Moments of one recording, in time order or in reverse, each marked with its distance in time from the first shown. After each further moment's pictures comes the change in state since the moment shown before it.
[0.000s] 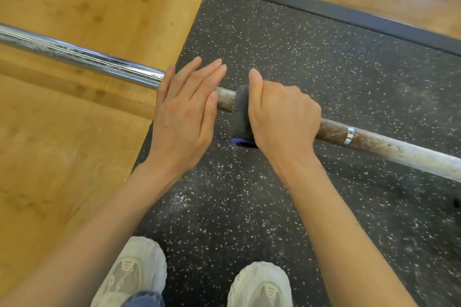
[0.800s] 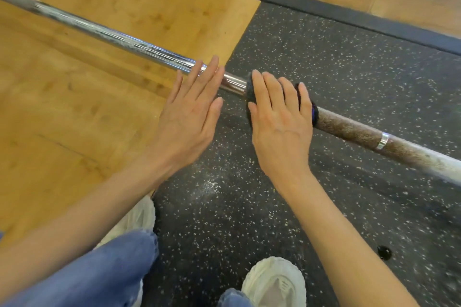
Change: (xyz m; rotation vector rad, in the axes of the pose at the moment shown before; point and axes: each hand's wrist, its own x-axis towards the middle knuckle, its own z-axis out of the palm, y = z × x) left_hand -0.030 -0.015 -0.057 0.149 -0.180 -0.112; right_hand -0.040 -0.021 0.016 0.213 0.136 -0.302
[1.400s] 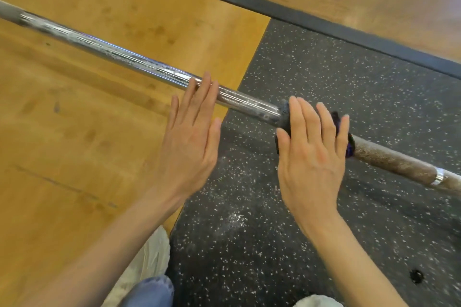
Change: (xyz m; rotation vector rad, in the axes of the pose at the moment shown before) left_hand 0.005 -0.072 0.005 -0.156 0.094 -0.038; right_hand 0.010 -0.042 0.011 -0.096 0.023 0.157
